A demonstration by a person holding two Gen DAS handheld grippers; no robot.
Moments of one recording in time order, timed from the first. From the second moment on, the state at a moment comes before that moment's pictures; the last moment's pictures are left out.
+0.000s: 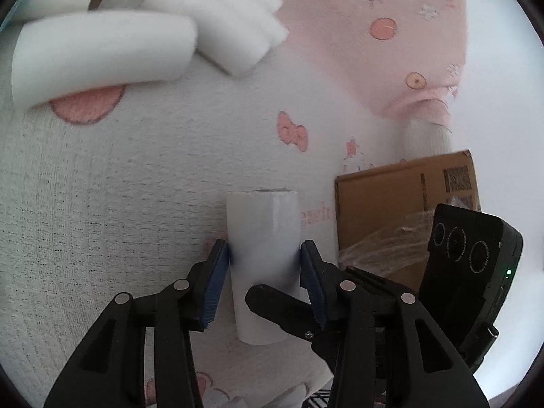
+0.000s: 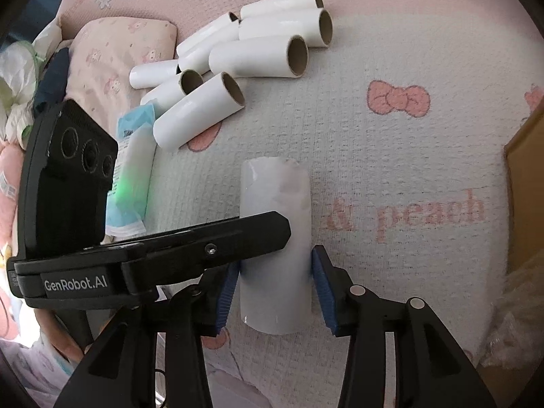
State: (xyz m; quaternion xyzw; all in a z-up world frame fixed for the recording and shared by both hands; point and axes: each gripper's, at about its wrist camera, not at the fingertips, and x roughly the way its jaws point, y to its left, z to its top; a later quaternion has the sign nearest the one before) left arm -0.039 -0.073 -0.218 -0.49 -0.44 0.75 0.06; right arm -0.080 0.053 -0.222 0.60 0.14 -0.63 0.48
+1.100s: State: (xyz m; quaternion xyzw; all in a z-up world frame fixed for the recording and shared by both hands) left arm -0.061 0.005 -0.044 -0.41 -0.23 0.87 0.13; right arm -0.075 0.117 -0.067 0.43 0.11 -0.75 0.50
